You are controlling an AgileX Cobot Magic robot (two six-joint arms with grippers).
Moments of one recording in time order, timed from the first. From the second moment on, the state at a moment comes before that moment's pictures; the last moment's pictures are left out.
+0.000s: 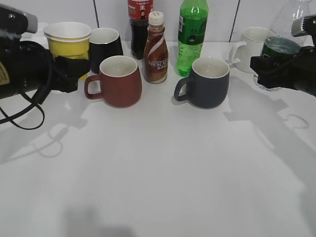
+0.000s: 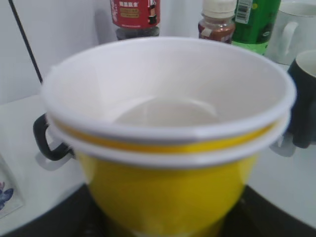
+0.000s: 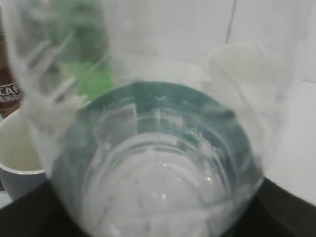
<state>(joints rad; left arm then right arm) -0.30 1.54 -0.65 0.52 -0.53 -0.33 0.15 1.58 -0.60 -0.31 -0.64 0.22</state>
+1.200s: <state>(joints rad) -0.15 1.66 -0.65 0.48 -0.69 -0.29 0.15 1.58 -0.60 -0.31 -0.64 0.22</state>
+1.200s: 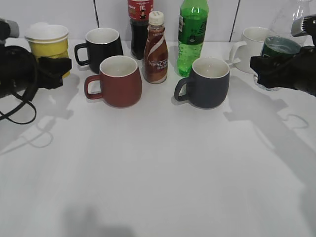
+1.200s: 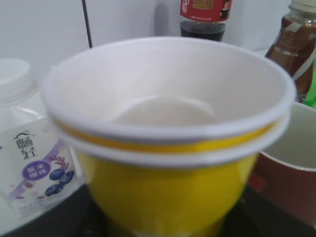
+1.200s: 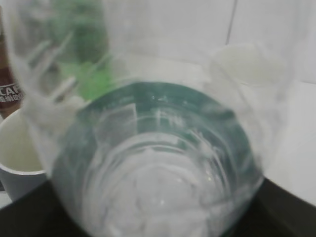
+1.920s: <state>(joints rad) -0.15 1.88 -0.65 0.34 -0.96 -0.14 0.15 1.58 -0.60 -0.31 -0.65 0.21</state>
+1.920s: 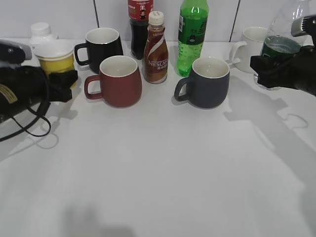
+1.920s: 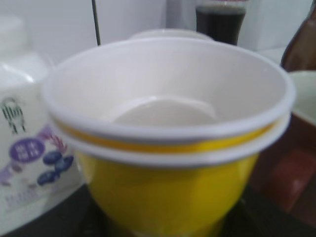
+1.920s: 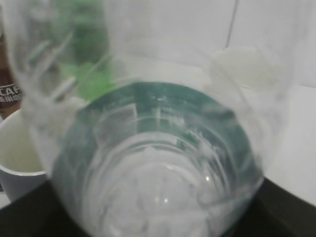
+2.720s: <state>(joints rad) -0.15 2.04 -0.65 0.28 -1.12 -0.06 0.15 1.58 -0.60 -0.31 -0.65 0.20</state>
